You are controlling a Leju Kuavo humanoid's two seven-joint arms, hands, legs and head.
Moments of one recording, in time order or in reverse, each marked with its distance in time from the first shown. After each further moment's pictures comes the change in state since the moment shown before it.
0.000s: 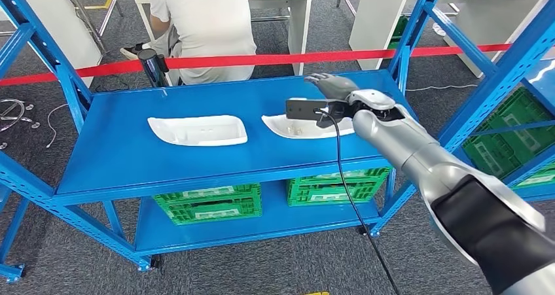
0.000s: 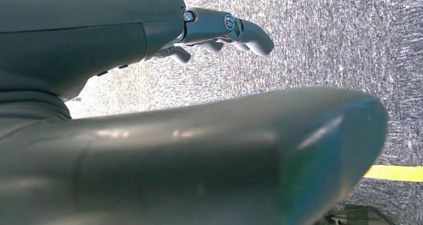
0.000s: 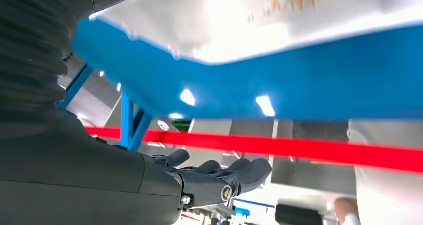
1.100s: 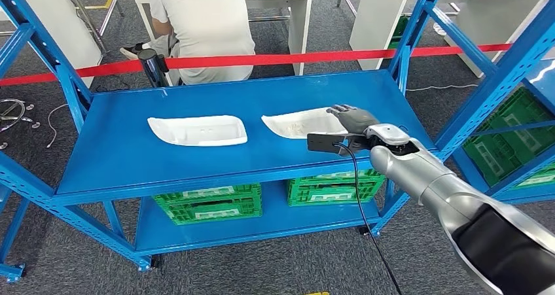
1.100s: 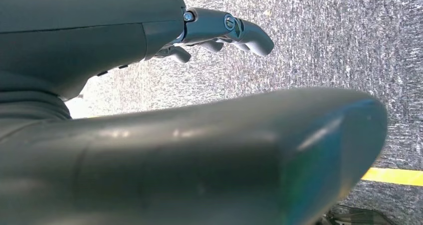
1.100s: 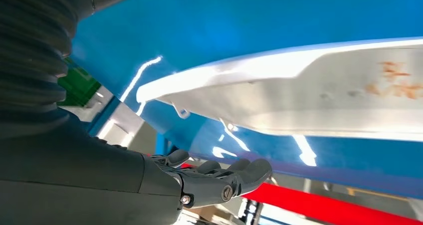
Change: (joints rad) left arm 0.016 0.000 0.008 0.000 0.010 0.008 -0.008; right arm 0.153 -0.118 0.041 -0.062 0.014 -0.079 0.050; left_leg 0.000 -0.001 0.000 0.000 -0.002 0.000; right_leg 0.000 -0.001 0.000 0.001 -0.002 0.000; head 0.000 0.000
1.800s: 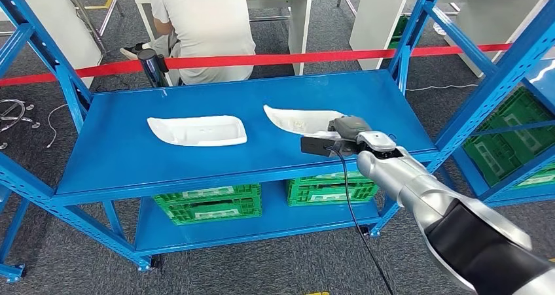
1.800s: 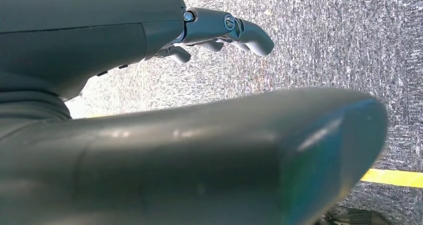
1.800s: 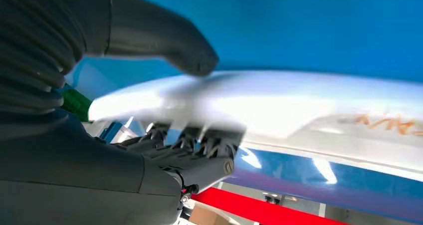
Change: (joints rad) left arm 0.005 0.003 0.012 0.000 0.005 0.001 -0.011; right arm -0.032 0.153 0.000 0.280 0.025 -0.112 -0.027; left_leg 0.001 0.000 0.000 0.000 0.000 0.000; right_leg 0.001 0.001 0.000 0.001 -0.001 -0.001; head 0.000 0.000
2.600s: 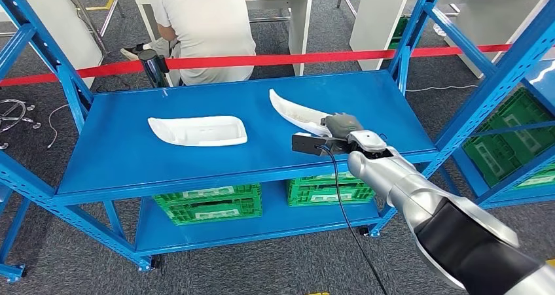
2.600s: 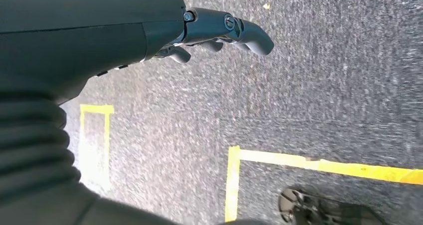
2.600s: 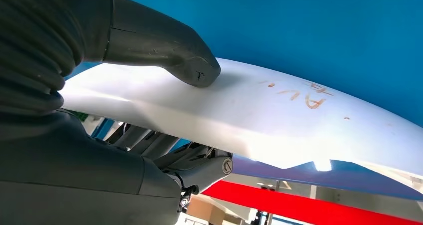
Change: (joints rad) left arm 0.005 0.000 0.022 0.000 0.027 -0.009 -0.019; right arm -0.010 0.049 -0.009 0.034 -0.004 -0.039 -0.003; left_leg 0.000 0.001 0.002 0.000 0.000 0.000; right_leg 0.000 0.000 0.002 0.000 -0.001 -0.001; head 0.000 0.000
